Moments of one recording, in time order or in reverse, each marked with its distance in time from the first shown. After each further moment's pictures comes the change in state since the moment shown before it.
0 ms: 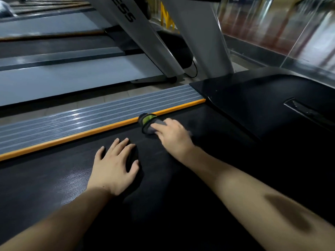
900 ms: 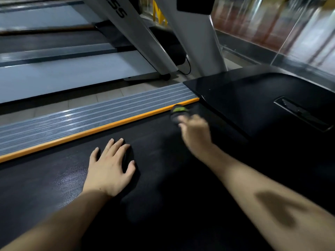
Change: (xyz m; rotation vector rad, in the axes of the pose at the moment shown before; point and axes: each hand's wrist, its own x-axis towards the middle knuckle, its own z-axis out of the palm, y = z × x) left_hand 0.003 0.000 0.003 -0.002 0.002 -0.006; right_hand -0.011 0.059 -0.030 -0.217 0.162 0.305
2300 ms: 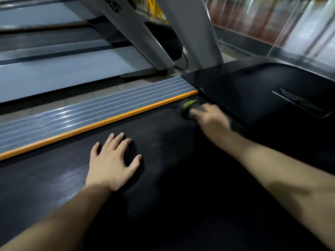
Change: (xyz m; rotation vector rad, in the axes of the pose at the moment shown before) left_hand -0.002 -0.001 -0.001 0.012 0.030 0.021; right_hand 0.000 0.055 -0.019 -0.096 -0.120 -0.098
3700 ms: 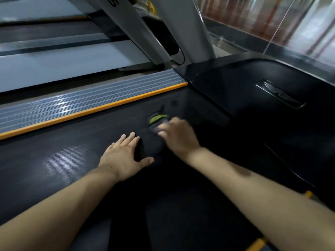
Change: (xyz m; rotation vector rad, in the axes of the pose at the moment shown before) left_hand -0.038 0.071 -0.027 0.003 -0.416 0.009; right_hand -0.090 -0.085 -0.042 0.146 -0.055 -0.143
